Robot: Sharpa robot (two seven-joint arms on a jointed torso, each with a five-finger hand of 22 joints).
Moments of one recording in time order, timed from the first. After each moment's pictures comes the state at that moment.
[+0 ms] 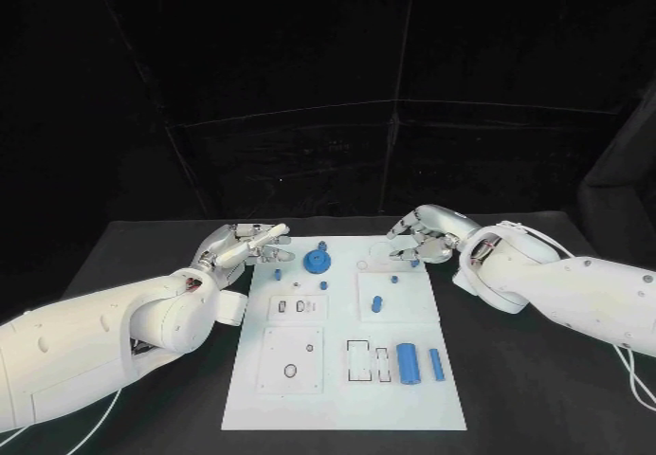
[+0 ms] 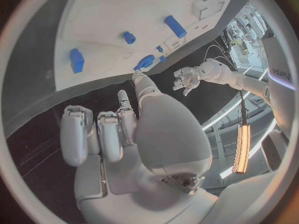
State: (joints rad) left arm 1.19 -0.87 -0.09 1.51 0.04 -0.27 0.45; left_hand 1.33 0.04 -0.06 0.06 0.05 1.00 0.21 0.10 0.07 1.11 0.15 0.12 0.07 1.22 0.08 0.23 0.24 0.18 1.02 0.20 0.24 0.09; right arm 1.25 -0.83 -0.03 1.41 -1.29 -0.37 0.00; right_hand 1.42 -0.08 0.01 0.11 0.30 0.95 0.16 0.10 0.07 1.43 0.08 1.41 1.31 1.47 0.00 1.54 1.31 0.05 1.47 0.11 1.47 1.31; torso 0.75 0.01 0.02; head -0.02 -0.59
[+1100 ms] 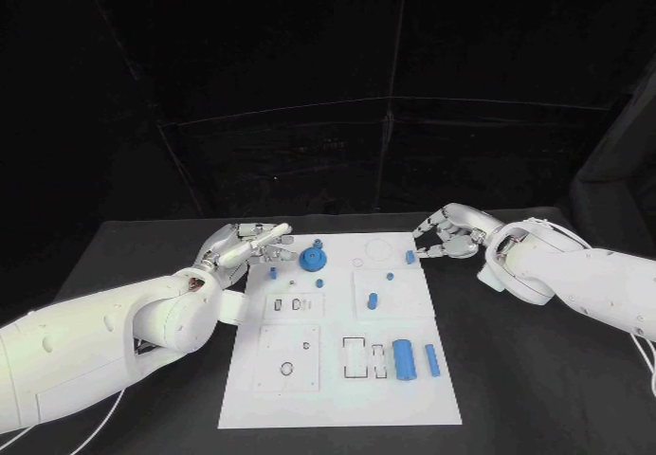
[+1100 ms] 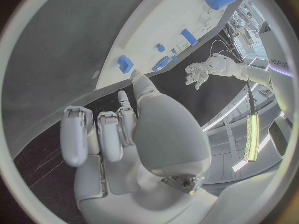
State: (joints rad) left arm 1.19 -0.85 -0.09 1.50 0.04 -0.26 0.45; left_hand 1.33 0.04 -0.06 0.06 0.05 1.00 0.21 0.10 0.07 1.11 0.15 0.12 0.07 1.22 0.09 0.23 0.24 0.18 1.02 0.20 0.24 0.09; right arm 1.23 -0.87 -0.03 1.28 -1.18 -0.29 0.10; right_hand 1.44 -0.08 0.00 0.07 0.27 0.92 0.17 0.09 0.07 1.43 0.08 1.41 1.31 1.47 0.00 1.54 1.31 0.05 1.47 0.11 1.47 1.31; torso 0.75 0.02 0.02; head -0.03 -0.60
